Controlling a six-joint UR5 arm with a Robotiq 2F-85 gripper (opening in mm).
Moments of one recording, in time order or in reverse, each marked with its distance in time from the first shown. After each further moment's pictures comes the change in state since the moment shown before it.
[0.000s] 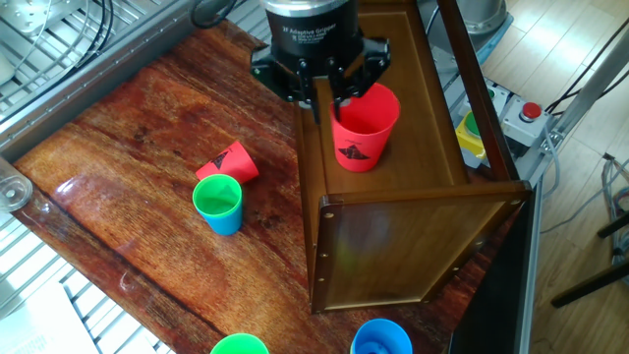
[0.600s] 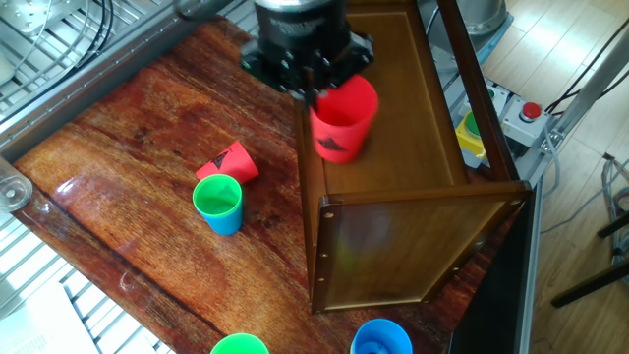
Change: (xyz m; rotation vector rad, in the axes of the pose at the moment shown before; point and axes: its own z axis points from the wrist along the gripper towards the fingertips) arm 0.010 -0.033 -0.023 0.097 0.061 -0.108
